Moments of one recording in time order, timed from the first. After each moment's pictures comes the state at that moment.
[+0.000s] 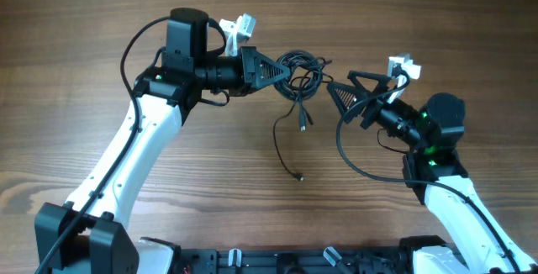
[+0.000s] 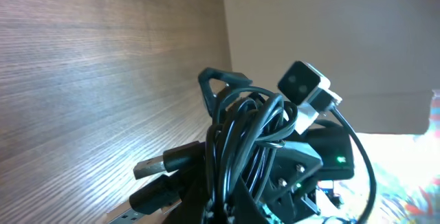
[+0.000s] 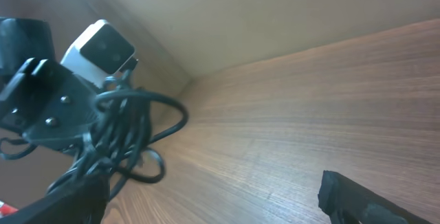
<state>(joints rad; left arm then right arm) -0.28 1.53 1.20 -0.34 1.03 -0.73 0.08 1.18 0.46 0.60 -0.75 0.60</state>
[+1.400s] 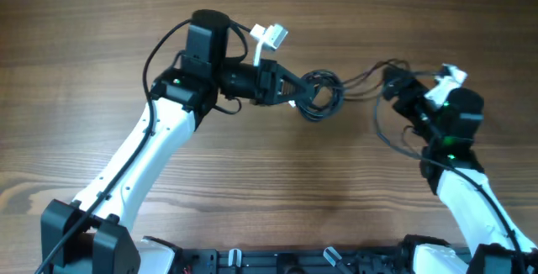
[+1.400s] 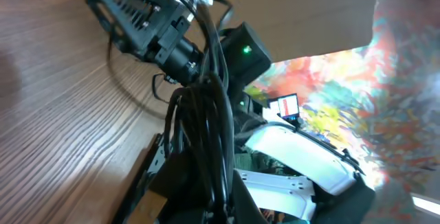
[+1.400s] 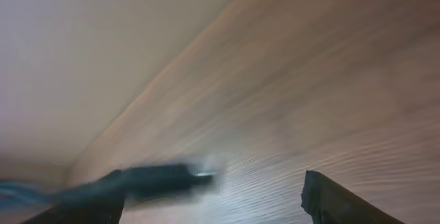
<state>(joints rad) -0.37 1.54 1.19 -0.25 1.27 -0.70 -0.15 1.26 0.47 0.36 -0.38 0.70</state>
